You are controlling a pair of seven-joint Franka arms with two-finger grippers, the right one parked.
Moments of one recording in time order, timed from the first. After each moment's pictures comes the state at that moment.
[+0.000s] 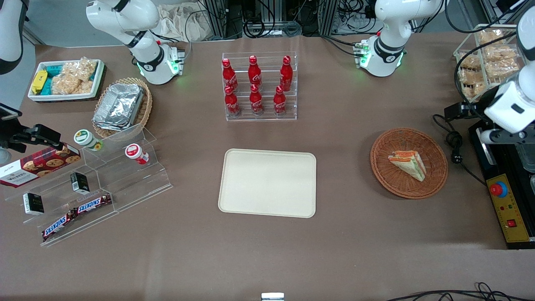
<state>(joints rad) 0.15 0.04 -0.16 -1.64 0.01 1.49 -0.11</state>
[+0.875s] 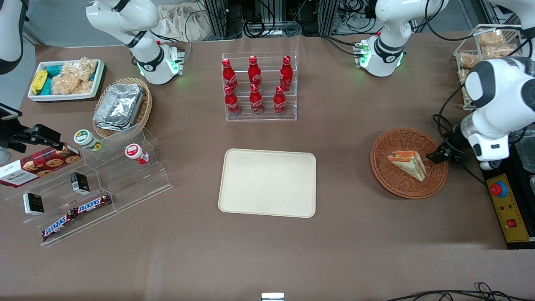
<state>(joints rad) 0.20 0.03 -0.14 -2.17 0.01 2.16 -0.85</state>
